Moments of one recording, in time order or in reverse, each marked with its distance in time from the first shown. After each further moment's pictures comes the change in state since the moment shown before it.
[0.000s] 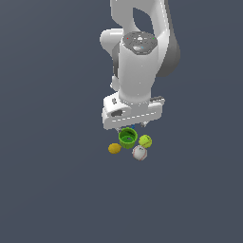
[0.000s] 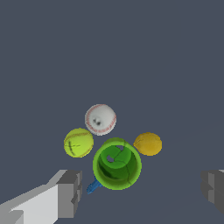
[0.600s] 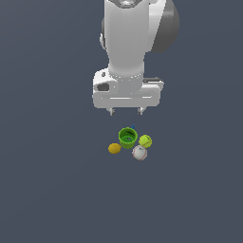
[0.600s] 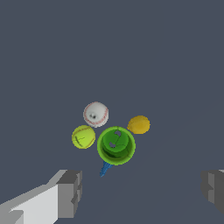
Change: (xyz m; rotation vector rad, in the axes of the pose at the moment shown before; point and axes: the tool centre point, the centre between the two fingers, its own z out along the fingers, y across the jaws) arm -0.026 0.014 -0.060 0.025 0.003 0.239
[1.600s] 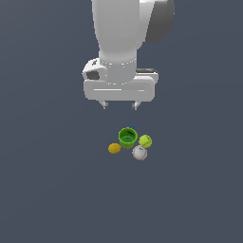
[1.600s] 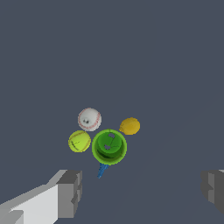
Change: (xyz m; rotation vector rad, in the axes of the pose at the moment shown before) arm -0.001 0.020 -0.026 -0.005 0.038 0.074
